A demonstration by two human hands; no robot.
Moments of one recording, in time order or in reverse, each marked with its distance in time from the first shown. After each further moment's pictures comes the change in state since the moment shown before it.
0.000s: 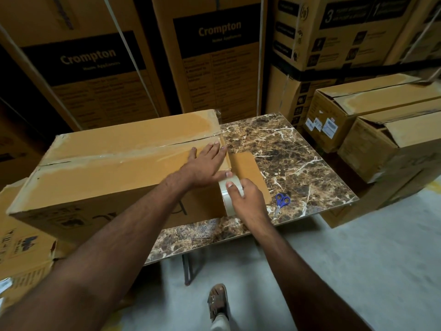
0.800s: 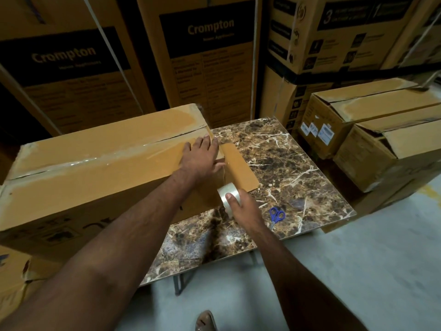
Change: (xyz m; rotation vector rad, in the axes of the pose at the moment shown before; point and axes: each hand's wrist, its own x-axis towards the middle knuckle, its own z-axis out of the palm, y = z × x) left_hand 0.080 0.004 -0.013 0.078 0.147 -0.198; right_hand 0.080 0.066 0.001 -0.058 -0.084 0.053
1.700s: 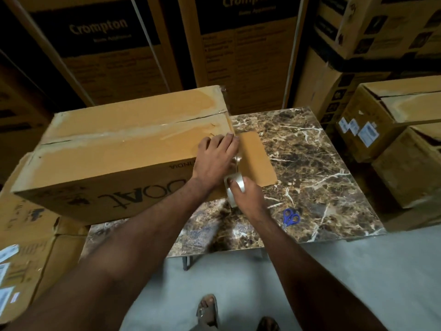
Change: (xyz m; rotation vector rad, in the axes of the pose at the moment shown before) left_hand -0.016 0.015 0.038 0.160 0.385 -0.010; right_hand 0.041 0.004 0.018 -0.044 -0.057 -0.012
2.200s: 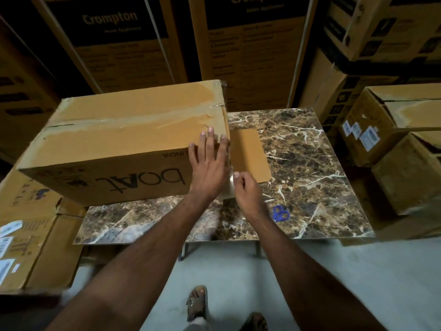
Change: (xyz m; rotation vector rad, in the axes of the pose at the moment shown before) left_hand -0.028 0.032 -0.011 -0.263 -0.143 -0.405; right_hand 0.002 -0.001 -0.016 0.110 -0.038 -0.113
